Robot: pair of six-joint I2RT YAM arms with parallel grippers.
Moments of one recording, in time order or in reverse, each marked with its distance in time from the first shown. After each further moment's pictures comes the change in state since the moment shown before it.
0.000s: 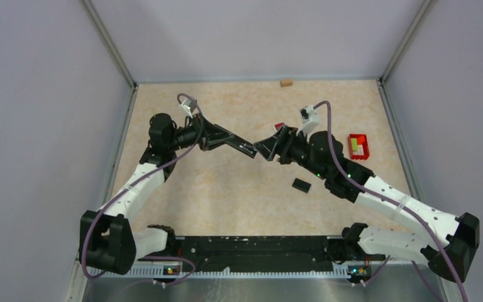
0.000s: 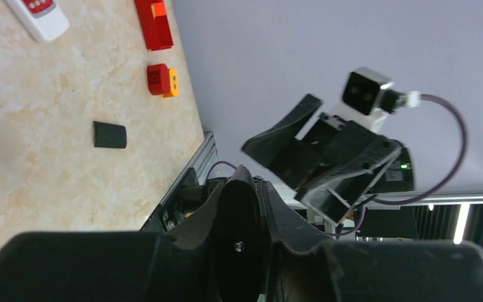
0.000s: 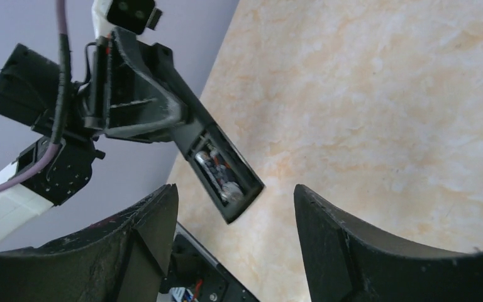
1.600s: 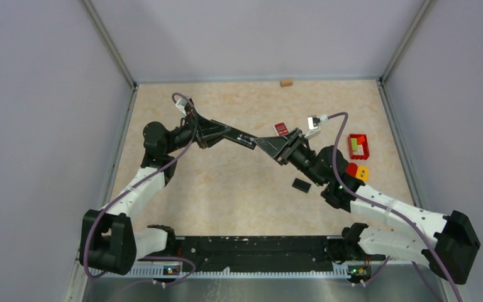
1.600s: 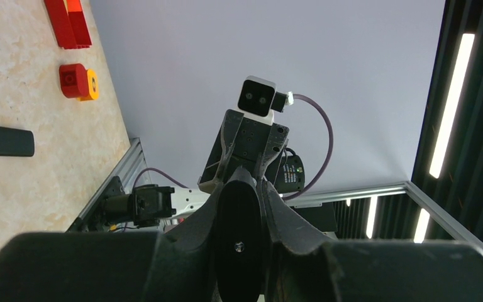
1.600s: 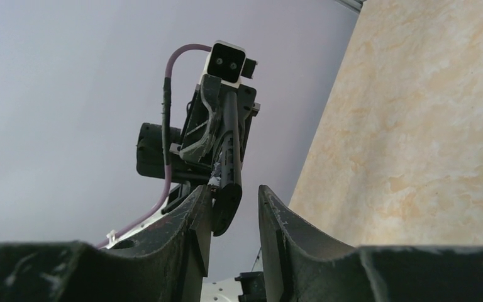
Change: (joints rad) left arm 0.003 -0.013 -0.084 0.423 0.004 -0.454; right arm 0.000 -0.031 -0.291 0.594 -0.024 0.376
